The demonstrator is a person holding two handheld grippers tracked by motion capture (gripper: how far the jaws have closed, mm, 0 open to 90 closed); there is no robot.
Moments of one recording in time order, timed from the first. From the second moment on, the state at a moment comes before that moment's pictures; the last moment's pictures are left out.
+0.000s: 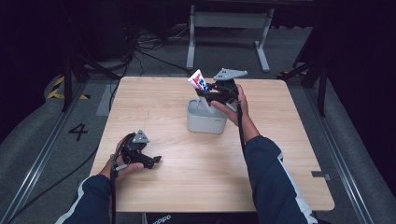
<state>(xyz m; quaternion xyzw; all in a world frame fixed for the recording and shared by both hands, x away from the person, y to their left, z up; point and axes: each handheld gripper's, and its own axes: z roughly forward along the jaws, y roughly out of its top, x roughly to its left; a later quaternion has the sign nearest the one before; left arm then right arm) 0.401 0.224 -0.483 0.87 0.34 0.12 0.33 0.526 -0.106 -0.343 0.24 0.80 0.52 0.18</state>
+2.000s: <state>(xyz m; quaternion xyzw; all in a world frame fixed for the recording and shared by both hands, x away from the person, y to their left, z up) 0.402 0.224 -0.483 0.87 0.34 0.12 0.33 0.500 -0.143 -0.376 0.24 0.85 0.43 0.17</state>
